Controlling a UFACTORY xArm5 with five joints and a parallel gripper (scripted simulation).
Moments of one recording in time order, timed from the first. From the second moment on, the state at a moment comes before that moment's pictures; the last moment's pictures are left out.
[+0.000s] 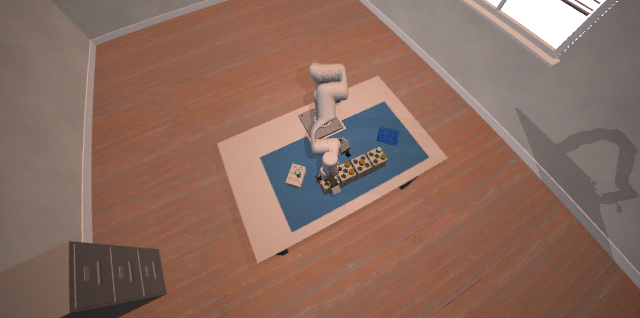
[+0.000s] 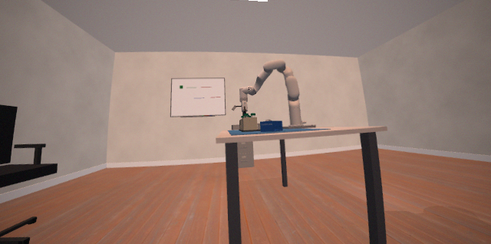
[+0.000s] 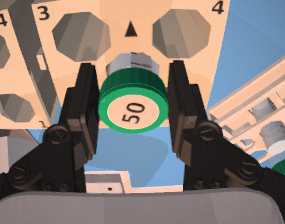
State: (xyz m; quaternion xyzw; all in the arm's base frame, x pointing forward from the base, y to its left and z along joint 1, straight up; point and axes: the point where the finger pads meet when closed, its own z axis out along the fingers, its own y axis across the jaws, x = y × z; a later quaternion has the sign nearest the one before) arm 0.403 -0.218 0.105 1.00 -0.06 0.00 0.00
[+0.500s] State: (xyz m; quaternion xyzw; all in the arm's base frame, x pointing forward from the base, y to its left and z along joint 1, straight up) arm 0.403 -0.218 0.113 1.00 -0.06 0.00 0.00
